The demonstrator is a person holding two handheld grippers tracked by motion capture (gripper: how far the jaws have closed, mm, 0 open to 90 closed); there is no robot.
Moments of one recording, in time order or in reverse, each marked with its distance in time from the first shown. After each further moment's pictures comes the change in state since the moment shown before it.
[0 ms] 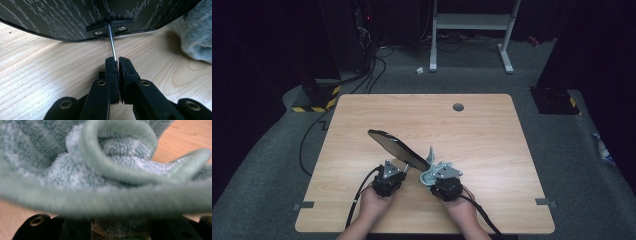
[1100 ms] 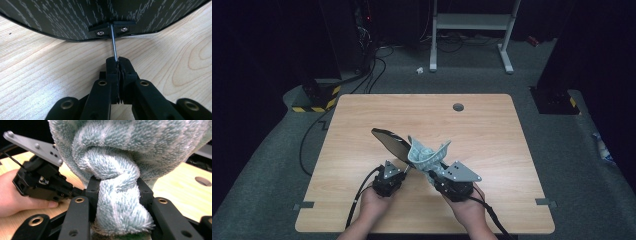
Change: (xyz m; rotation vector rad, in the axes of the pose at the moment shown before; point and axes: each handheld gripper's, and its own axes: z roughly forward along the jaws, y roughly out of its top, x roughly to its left) left arm -0.001 0.000 0.000 0.002 0.002 0.012; right arm 0.011 0.045 -0.081 -0.270 -0.027 -0.059
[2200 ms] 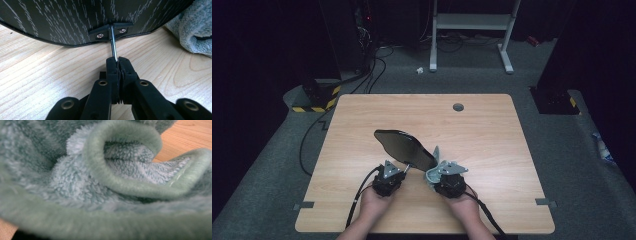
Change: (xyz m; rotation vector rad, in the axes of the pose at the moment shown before) left arm 0.001 0.000 0.001 -0.004 0.005 -0.010; right arm -0.023 -0.074 0.071 0.281 0.049 0.129
